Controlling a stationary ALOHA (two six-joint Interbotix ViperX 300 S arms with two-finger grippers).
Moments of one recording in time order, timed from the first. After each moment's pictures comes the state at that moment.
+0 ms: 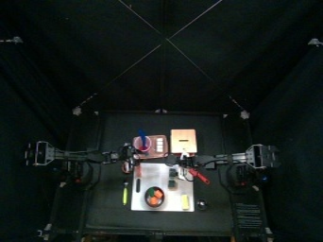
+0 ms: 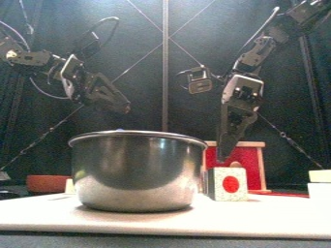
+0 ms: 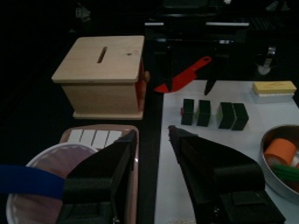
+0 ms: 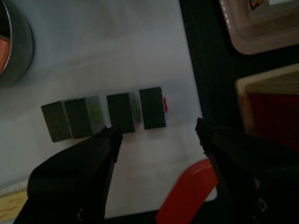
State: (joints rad) left arm 0.18 -0.33 1.07 0.02 -0.45 0.08; right arm -0.09 -0.03 0.64 0.00 0.47 0.11
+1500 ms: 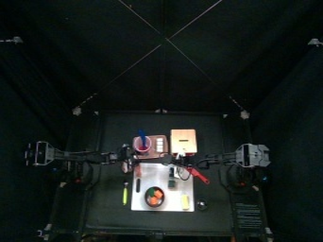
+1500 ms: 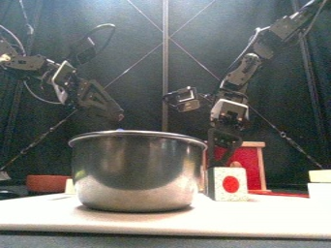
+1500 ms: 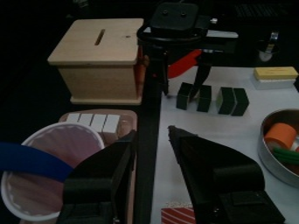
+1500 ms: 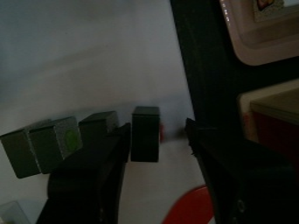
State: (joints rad) left arm 0.18 -0.33 1.11 0.00 -0.46 0.08; right arm -0.13 0.09 0.61 -0.01 0.44 0.11
